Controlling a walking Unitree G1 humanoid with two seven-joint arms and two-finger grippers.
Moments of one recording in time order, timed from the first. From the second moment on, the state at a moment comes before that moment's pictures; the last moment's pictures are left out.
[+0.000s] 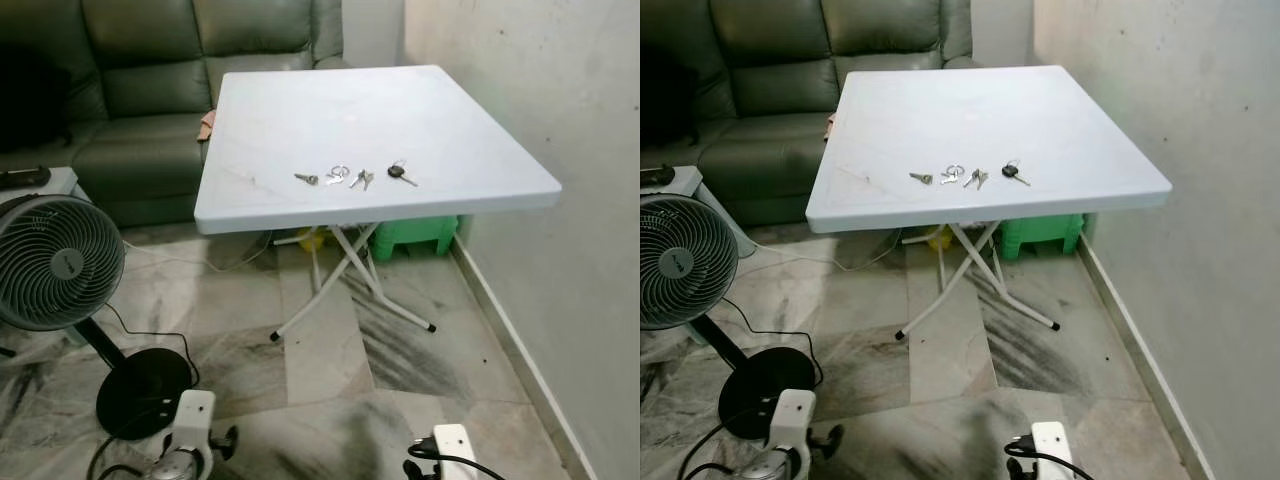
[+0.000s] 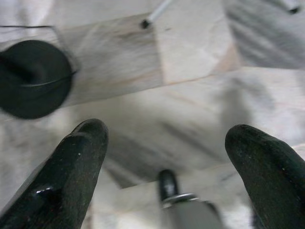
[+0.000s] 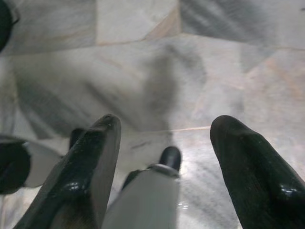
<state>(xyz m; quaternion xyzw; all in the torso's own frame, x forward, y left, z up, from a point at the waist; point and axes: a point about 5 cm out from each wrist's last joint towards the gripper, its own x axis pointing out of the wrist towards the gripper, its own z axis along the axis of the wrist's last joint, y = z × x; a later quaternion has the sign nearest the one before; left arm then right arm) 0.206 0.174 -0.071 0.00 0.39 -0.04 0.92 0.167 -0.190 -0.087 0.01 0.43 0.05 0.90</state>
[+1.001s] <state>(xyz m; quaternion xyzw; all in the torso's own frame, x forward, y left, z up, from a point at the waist) 0.254 0.179 0.024 -0.08 0.06 -0.09 0.99 0.228 -0.177 0.022 0.04 0.03 0.09 0.99</state>
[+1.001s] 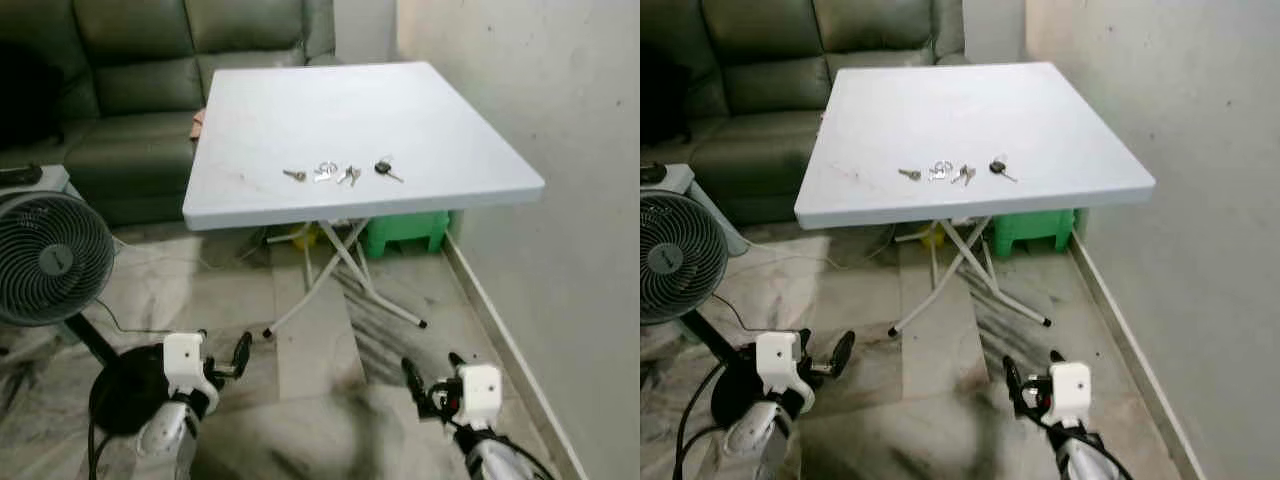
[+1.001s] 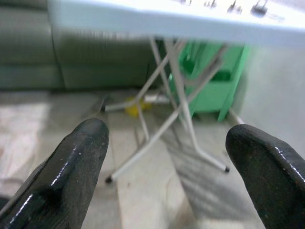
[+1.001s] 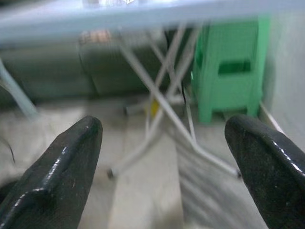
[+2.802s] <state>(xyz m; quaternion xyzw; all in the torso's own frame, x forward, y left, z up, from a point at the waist) 0.274 0.151 0.104 -0.06 -0.01 -0.16 0.99 0.248 -0.184 0.098 -0.01 -0.02 0.12 0.99</state>
